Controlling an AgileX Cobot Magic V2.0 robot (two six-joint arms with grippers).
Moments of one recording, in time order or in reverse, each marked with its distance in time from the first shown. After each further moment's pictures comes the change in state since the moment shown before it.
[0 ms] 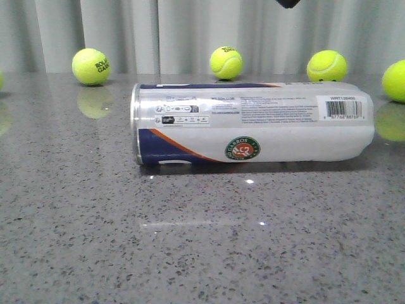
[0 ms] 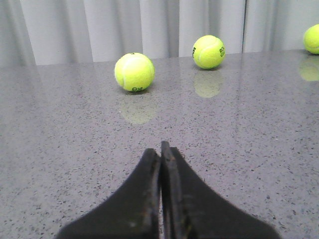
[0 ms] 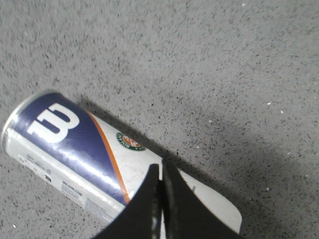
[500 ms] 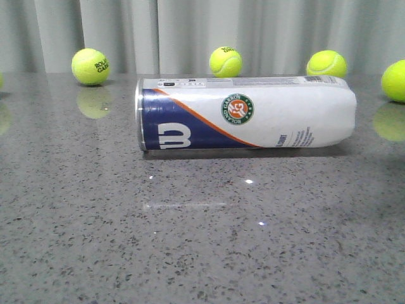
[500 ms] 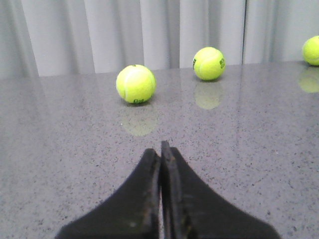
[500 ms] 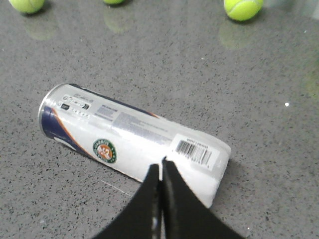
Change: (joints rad) left arm 0.000 0.000 0.000 0.000 -0.046 0.000; right arm 0.000 -0.588 0.687 0.004 -0.559 0.019
